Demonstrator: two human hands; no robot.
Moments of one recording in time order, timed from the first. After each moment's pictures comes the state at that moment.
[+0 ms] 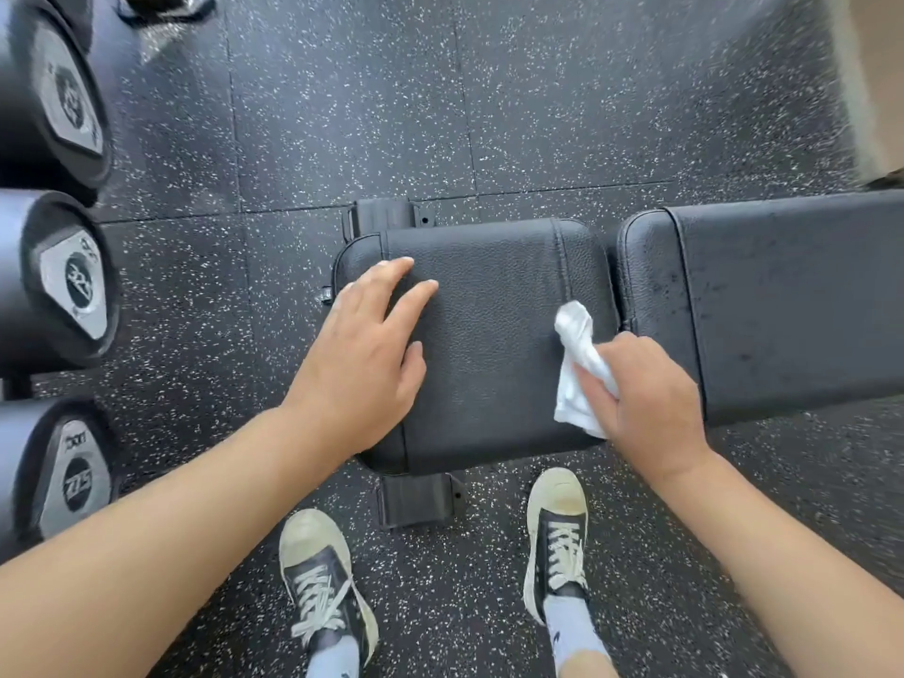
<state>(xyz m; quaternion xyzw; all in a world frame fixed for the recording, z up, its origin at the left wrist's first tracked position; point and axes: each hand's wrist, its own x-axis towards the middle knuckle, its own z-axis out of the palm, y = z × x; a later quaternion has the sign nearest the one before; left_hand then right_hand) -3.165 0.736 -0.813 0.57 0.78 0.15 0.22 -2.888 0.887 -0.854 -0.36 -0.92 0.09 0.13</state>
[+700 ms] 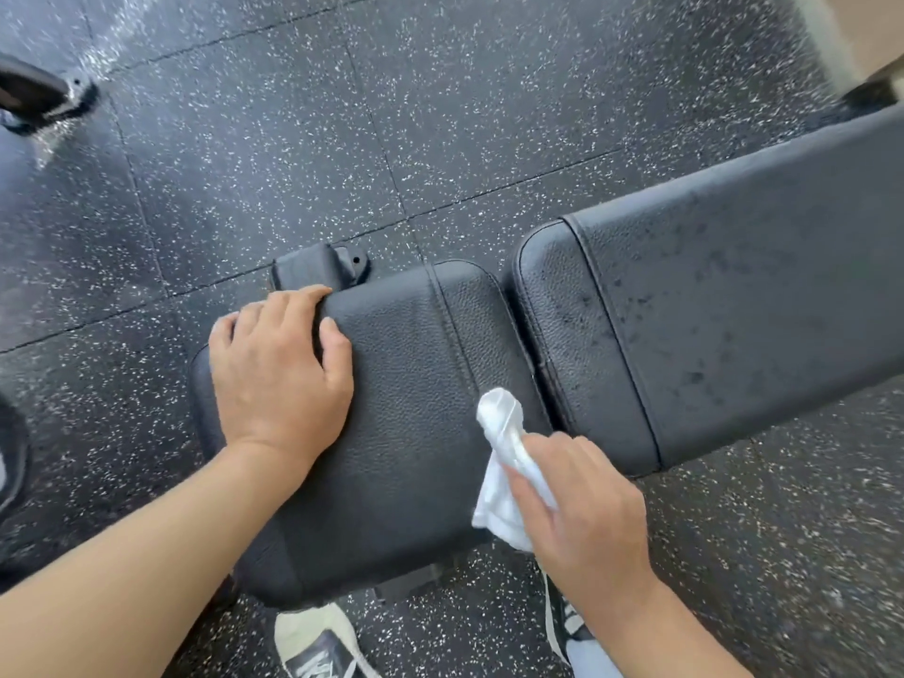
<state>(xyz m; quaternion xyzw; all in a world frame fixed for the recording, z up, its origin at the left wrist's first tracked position) -3.148 0.845 -0.856 0.47 0.88 0.08 0.08 -2.865 0.851 -0.867 -0.44 -0.86 0.17 0.20</state>
